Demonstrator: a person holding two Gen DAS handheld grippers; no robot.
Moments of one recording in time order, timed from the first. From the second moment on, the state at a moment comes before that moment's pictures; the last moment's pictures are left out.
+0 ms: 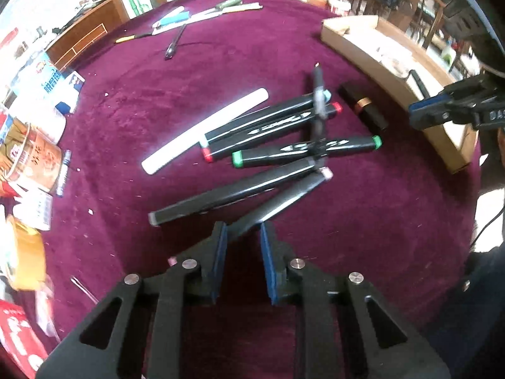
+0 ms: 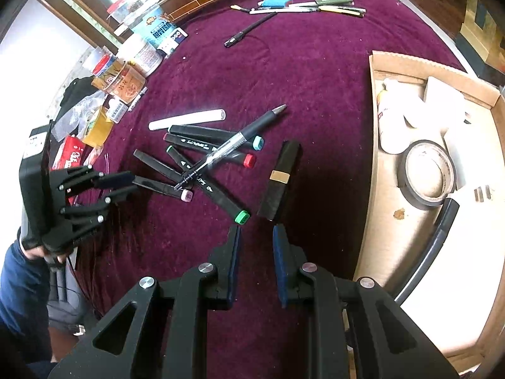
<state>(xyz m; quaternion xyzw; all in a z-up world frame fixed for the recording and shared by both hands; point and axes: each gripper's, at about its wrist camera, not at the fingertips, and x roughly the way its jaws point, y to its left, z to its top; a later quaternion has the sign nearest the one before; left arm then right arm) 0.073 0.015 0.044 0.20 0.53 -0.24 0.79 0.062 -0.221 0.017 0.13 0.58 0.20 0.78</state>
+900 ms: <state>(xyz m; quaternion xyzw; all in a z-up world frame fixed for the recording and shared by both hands) 0.033 -0.024 0.022 0.13 0.58 -0.22 0.78 0.118 -0.218 -0.011 0.14 0.61 0.16 0.76</state>
